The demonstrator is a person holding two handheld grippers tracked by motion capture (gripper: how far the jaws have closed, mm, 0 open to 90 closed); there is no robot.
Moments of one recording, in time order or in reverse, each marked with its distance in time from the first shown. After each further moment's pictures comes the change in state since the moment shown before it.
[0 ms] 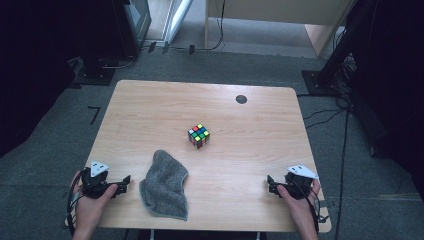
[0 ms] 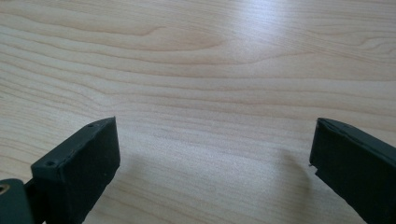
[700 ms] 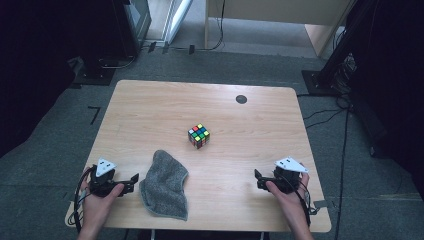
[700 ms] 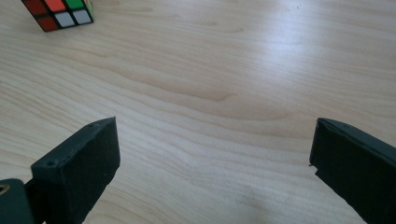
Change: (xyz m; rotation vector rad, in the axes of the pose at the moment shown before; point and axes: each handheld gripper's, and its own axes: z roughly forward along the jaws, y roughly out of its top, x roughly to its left) left arm -0.023 0.014 -0.004 -0.059 -0.083 0.034; right arm 0.039 0.035 -0.011 -0.081 0.099 -0.078
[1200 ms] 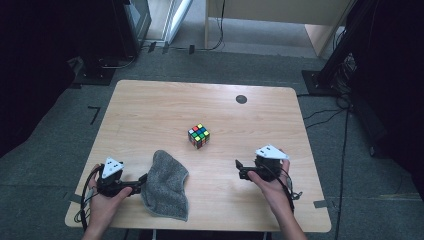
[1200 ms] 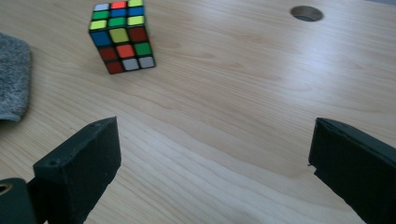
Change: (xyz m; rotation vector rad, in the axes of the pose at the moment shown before) left arm -0.023 0.010 -0.005 -0.066 -0.095 0.041; right arm 0.043 0.042 0.024 -0.038 0.118 -0.071
